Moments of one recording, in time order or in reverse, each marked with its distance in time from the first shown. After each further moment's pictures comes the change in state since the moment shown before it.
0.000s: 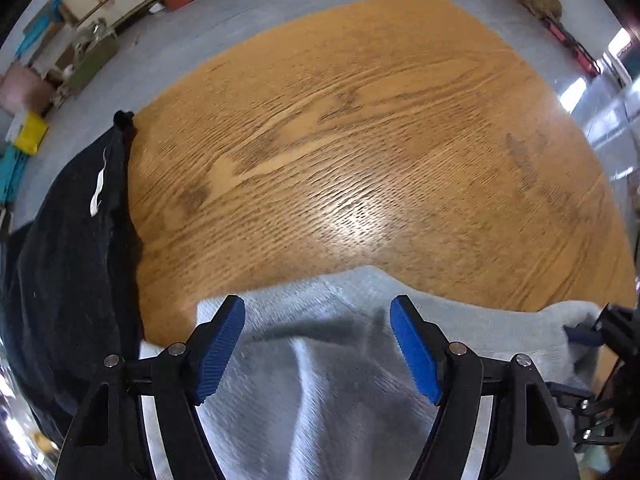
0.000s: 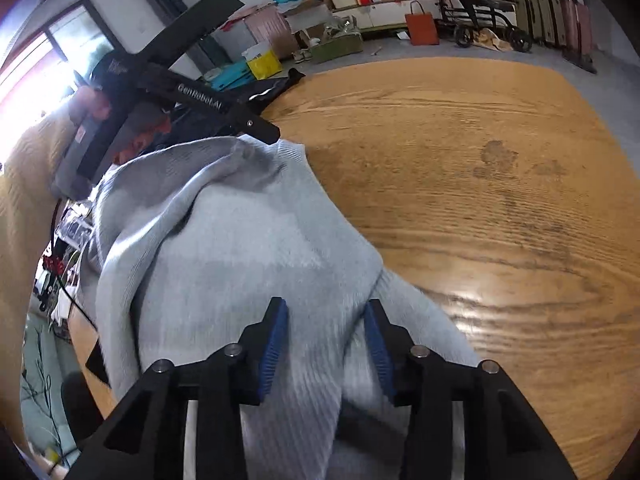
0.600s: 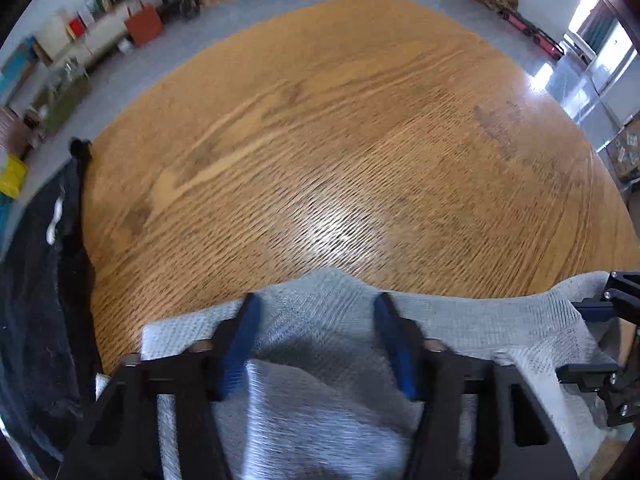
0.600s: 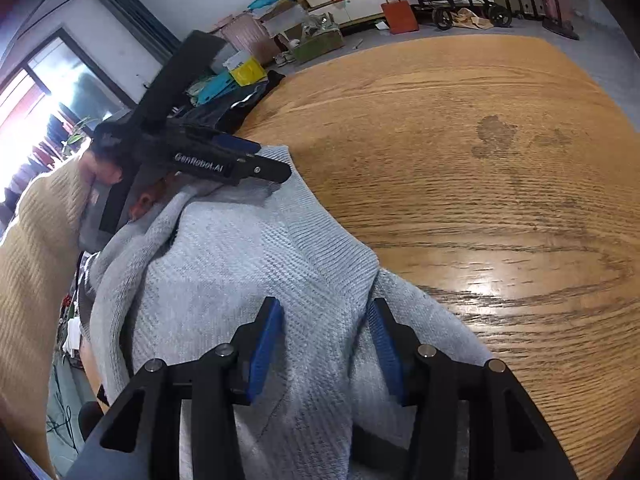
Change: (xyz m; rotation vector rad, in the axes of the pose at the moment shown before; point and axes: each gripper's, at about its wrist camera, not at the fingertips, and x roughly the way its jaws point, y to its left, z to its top) left arm 0.005 -0.029 -0.032 0.121 -0.117 -0.013; right arm 0.021 -0.007 0.004 0.129 -0.004 0.013
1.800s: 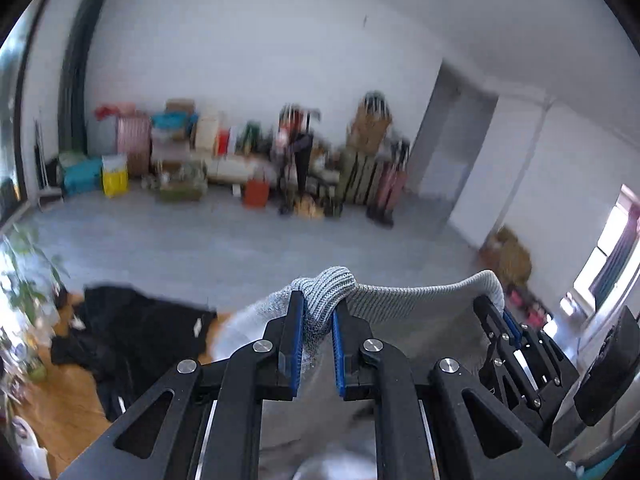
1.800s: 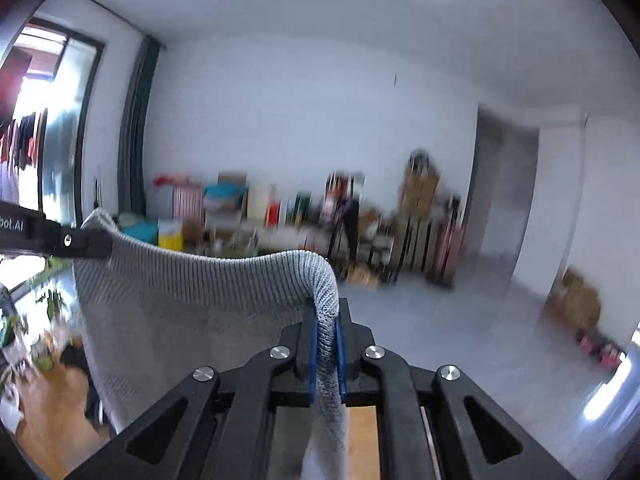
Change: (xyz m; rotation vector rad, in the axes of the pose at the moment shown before) left arm -0.592 -0.073 -0.081 -0.574 -0.833 0.019; right arm -0.393 0.273 0.102 -0.331 -0.803 -0.569
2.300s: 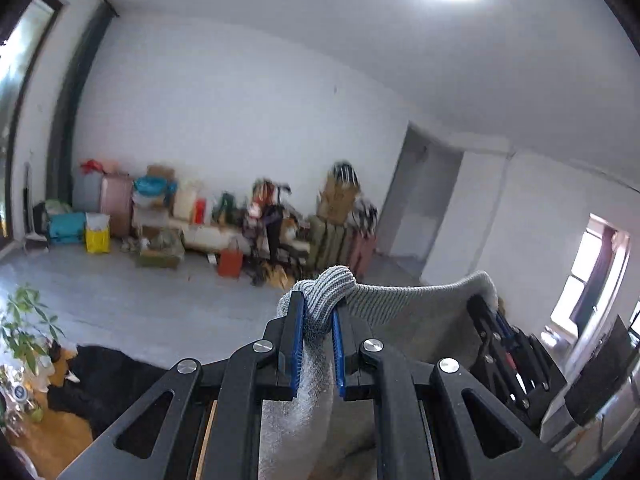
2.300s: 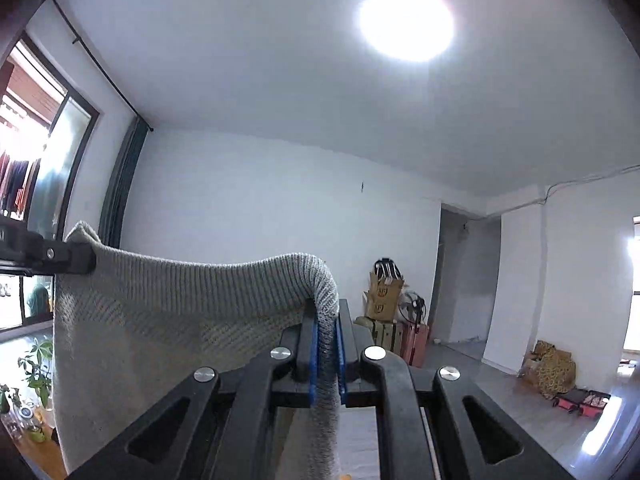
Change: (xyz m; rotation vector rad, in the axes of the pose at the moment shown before) left arm -0.091 -0.028 0.060 0.007 -0.162 -0.108; right arm -0.105 0.022 0.135 0.005 -0.314 -0.119
